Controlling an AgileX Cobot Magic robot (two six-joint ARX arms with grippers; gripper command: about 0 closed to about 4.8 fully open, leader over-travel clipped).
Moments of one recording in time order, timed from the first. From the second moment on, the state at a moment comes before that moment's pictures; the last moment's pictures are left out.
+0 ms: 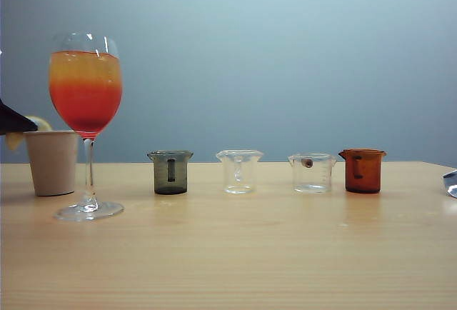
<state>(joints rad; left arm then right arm) 0.34 1.80 0.89 0.53 0.99 0.16 0.90 1.15 1.01 0.07 0.03 0.05</state>
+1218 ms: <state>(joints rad) 0.33 1.62 0.89 0.92 1.20 -0.47 0.92 1.15 1.05 -0.01 0.05 0.05</state>
